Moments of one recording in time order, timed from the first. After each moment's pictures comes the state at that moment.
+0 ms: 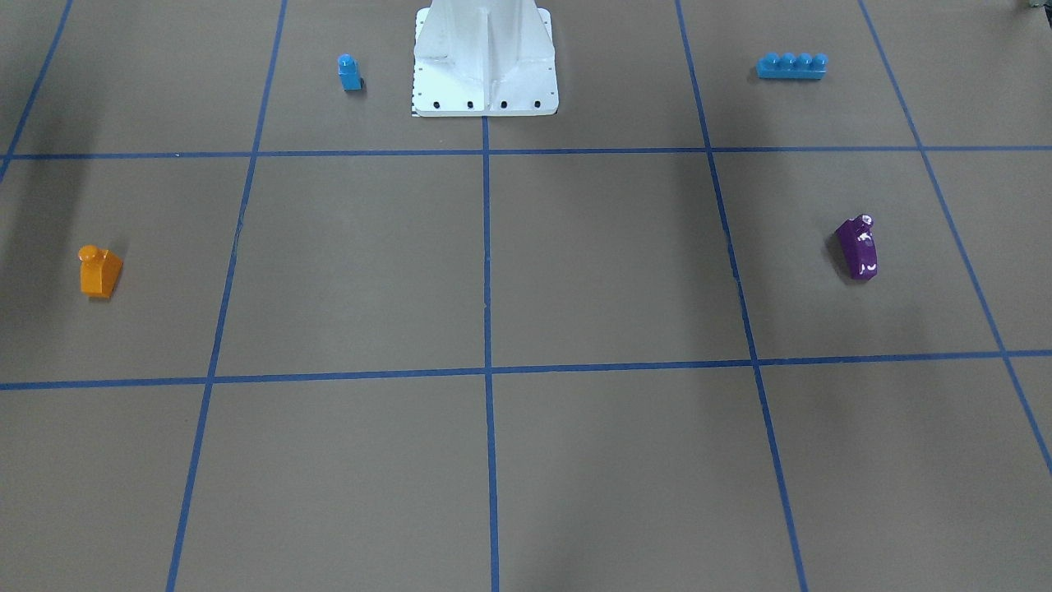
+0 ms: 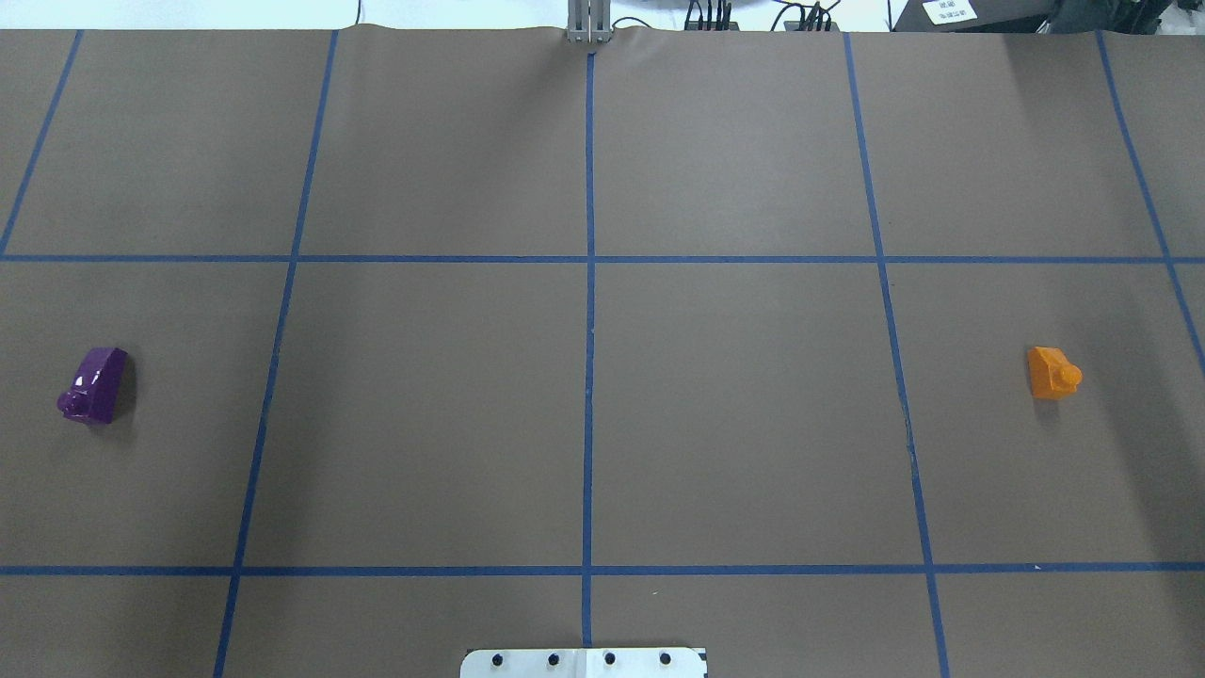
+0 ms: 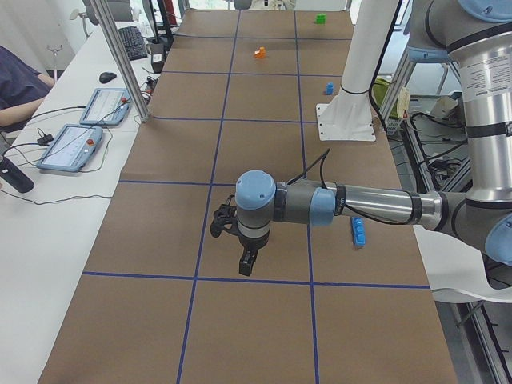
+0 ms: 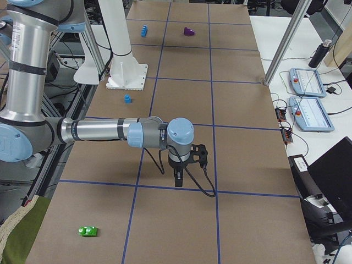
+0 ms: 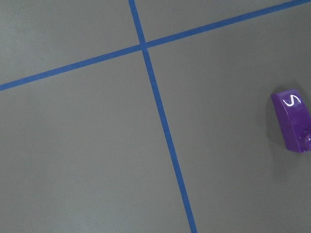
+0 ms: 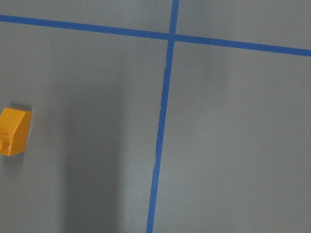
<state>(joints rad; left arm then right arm) -1.55 -1.34 -1.90 -1.56 -2.33 0.21 1.56 -1.78 1.85 -1.66 2.32 -0.09</state>
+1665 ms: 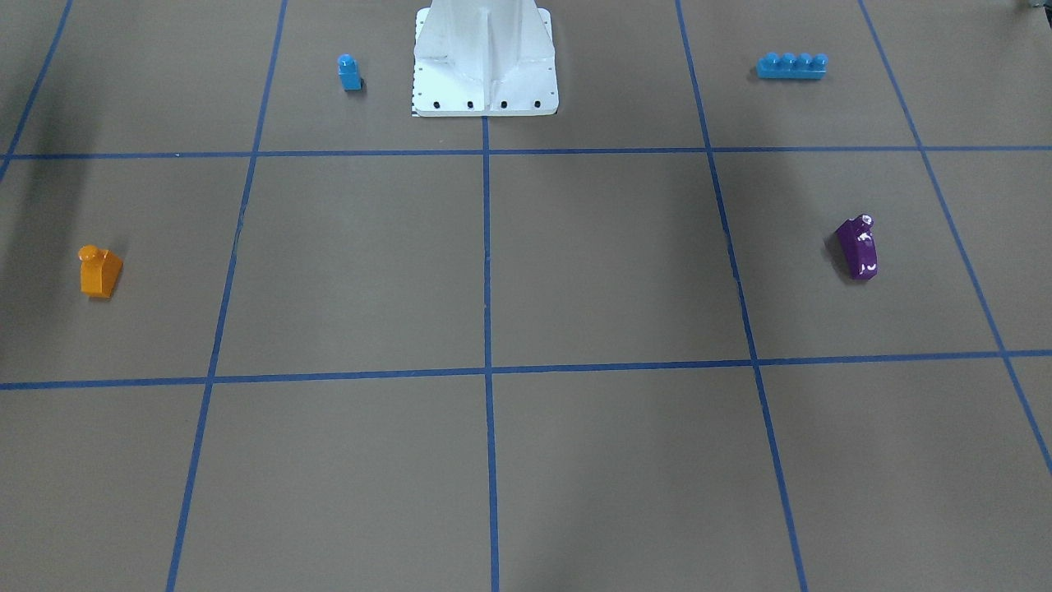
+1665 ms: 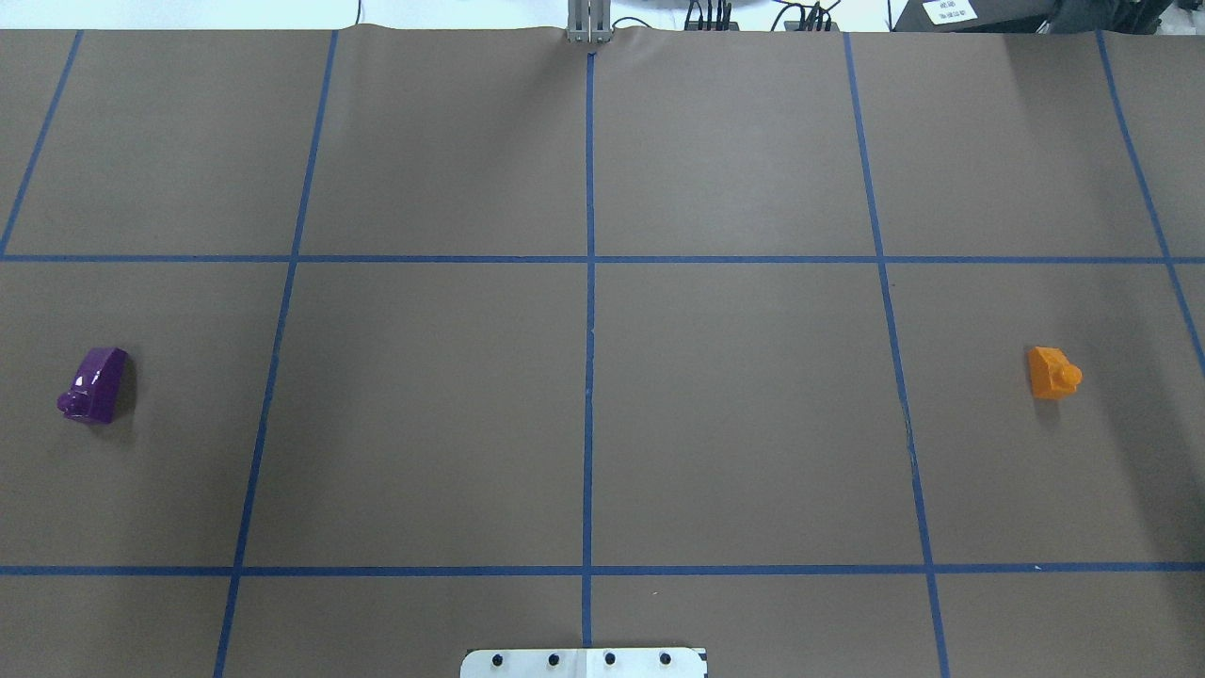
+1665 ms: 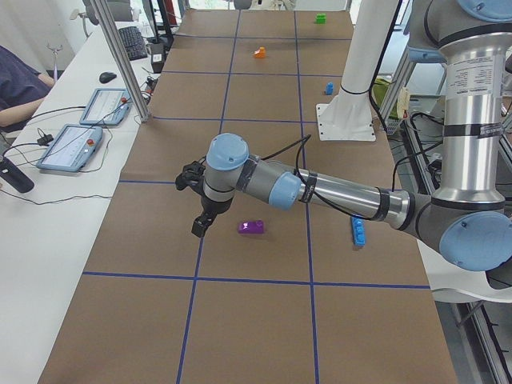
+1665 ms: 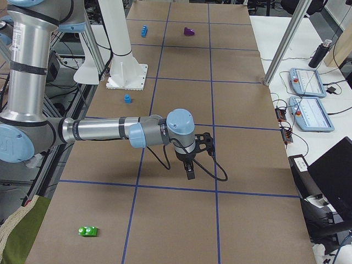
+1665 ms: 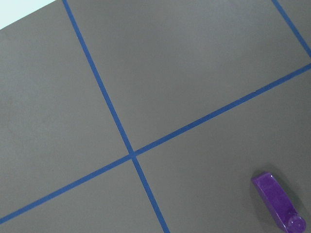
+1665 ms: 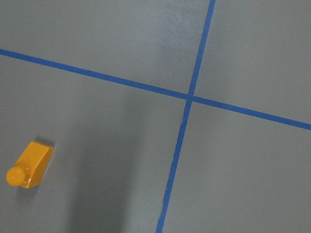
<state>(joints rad) -1.47 -1.51 -1.84 -1.81 -2.34 0.11 1.56 -1.77 1.86 -1.45 2.32 -0.06</state>
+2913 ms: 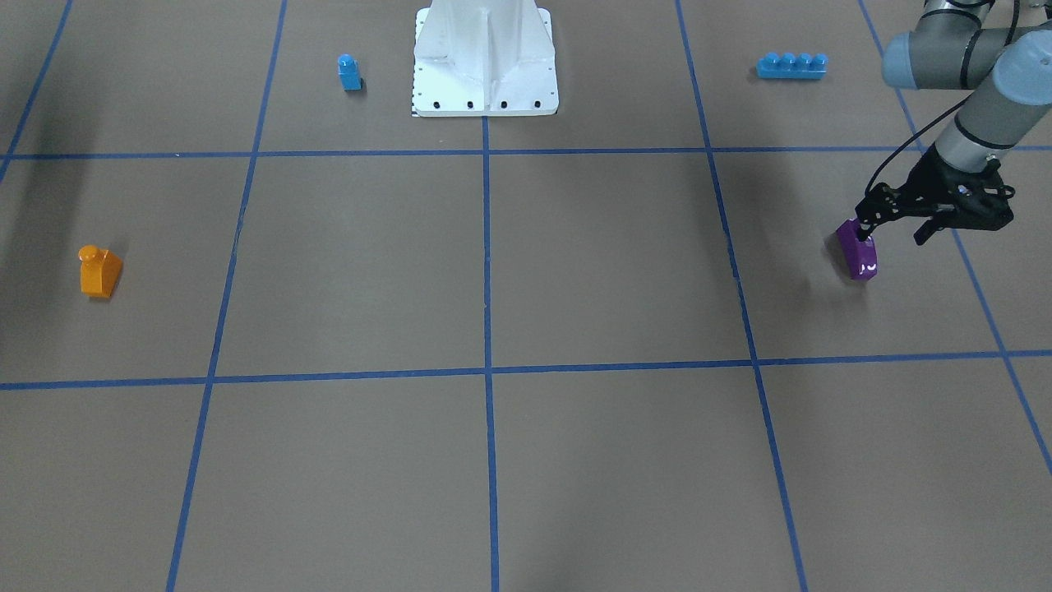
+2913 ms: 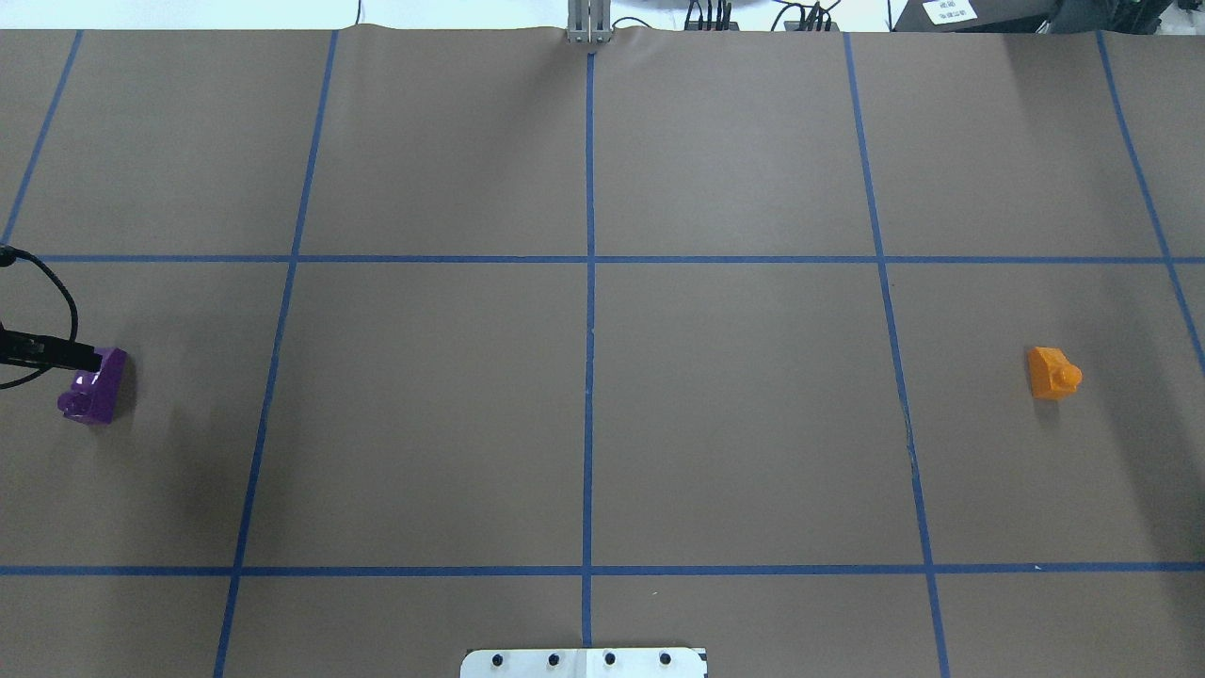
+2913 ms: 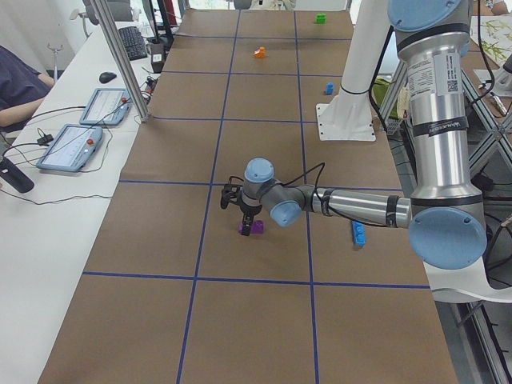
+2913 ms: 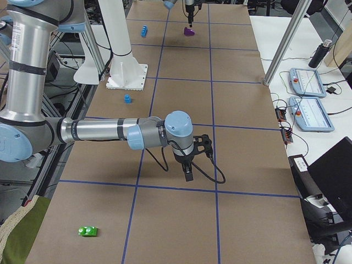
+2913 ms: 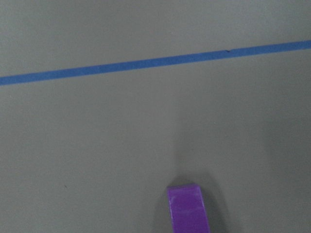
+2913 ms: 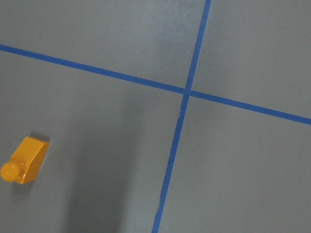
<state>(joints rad) -0.91 -1.40 -1.74 -2.26 -2.04 -0.81 1.56 -1.78 1.85 -1.44 2.32 -0.07</state>
